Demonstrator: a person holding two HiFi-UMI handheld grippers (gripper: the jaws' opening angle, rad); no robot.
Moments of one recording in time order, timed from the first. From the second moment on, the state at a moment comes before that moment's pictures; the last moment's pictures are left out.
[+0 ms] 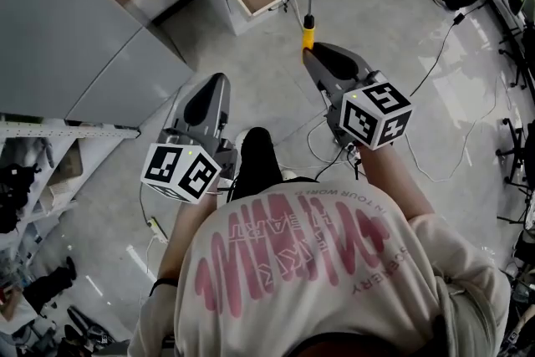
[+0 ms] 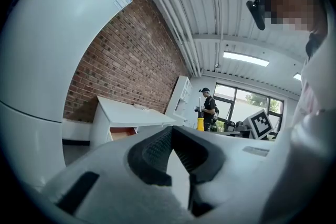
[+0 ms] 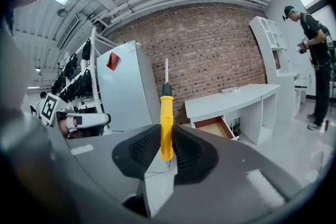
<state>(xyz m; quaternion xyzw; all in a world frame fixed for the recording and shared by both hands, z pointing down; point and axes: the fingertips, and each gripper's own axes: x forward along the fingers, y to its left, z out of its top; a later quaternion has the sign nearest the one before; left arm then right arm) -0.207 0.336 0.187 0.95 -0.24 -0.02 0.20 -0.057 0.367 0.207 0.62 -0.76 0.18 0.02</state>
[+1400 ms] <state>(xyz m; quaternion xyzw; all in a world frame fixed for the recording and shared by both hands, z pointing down) -0.145 0.066 0.222 0.97 -0.12 0.04 0.20 -0.020 0.117 0.265 0.67 -0.69 0.28 -0.01</state>
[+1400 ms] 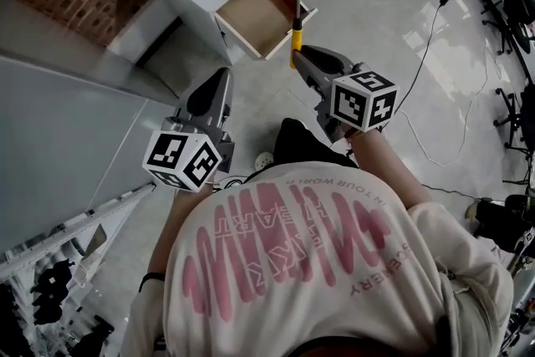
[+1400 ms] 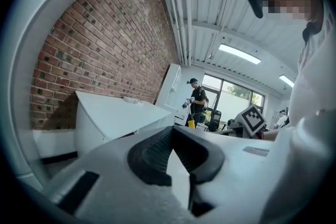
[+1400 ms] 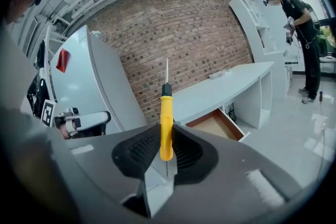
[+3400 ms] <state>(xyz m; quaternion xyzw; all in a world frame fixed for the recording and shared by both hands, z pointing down) -0.067 -0.121 0.438 0.83 -0.41 0.15 0.35 0.171 -0.139 0.687 0.29 -0.70 0.39 0.52</state>
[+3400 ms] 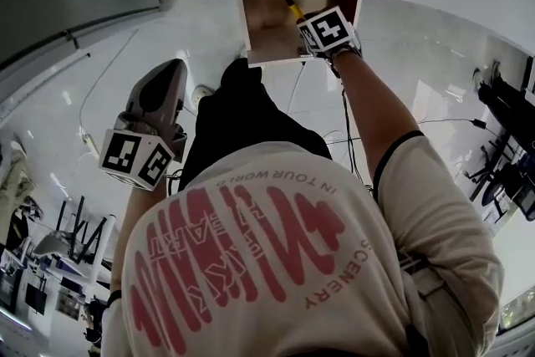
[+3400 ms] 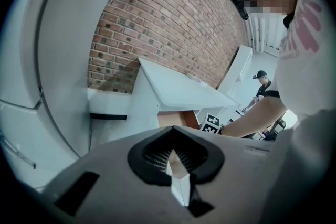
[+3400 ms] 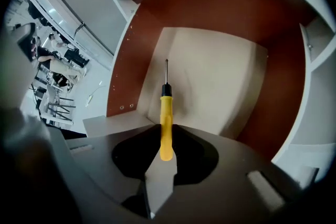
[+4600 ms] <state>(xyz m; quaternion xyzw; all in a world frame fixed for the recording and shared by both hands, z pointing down) -0.055 -0.093 0.467 0.81 -0.40 0.19 0.37 0.190 -0.138 0.747 0.25 -0.66 0.33 0.63</state>
